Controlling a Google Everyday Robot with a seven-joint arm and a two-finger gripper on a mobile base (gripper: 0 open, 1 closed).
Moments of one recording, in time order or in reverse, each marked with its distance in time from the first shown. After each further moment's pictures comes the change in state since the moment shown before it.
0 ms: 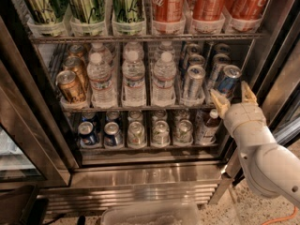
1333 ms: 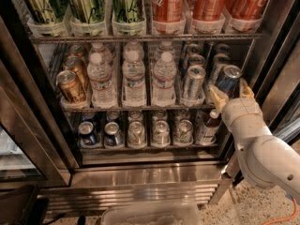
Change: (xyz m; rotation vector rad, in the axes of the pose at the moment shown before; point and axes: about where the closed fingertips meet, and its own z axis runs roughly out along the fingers) arm 0.002 -0.002 0.019 0.013 0.013 0.069
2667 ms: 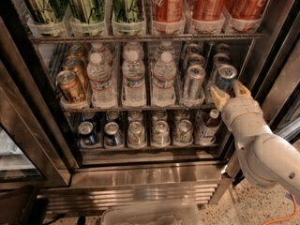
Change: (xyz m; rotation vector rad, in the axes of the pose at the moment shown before) arm -0.005 0.003 0.001 -0.014 0.002 0.026
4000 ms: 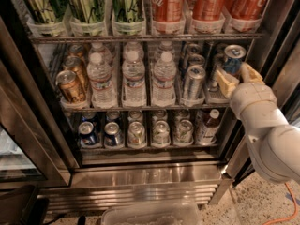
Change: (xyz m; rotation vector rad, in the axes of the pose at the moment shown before) arm -0.065 -0.015 -0.011 0.004 -0.093 0.021
